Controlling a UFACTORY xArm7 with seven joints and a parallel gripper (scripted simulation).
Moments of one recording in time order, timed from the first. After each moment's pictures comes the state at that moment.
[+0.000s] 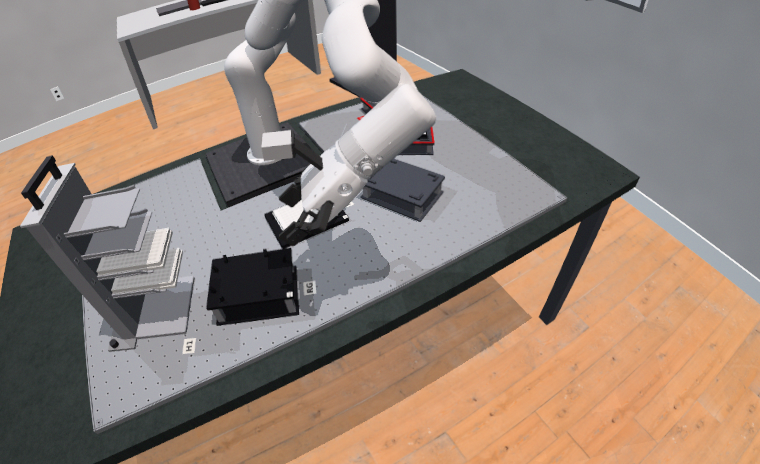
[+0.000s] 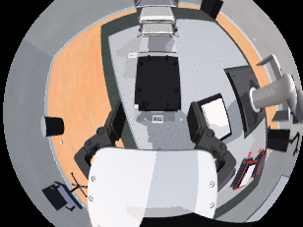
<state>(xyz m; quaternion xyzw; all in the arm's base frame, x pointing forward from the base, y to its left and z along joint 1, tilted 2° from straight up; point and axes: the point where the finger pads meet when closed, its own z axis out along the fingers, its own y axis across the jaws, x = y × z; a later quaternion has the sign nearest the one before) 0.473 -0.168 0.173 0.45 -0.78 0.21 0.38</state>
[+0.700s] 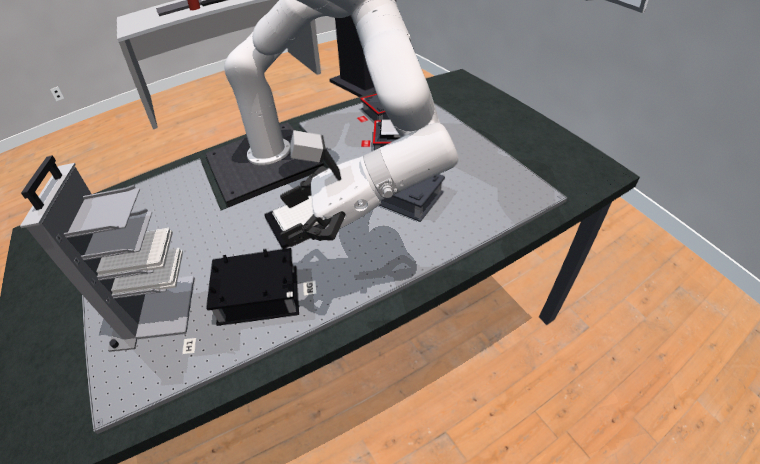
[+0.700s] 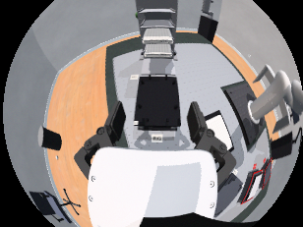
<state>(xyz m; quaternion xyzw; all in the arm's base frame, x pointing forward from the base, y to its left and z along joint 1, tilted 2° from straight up) 0.473 -0.167 0.173 0.41 -0.71 0.28 0.50</state>
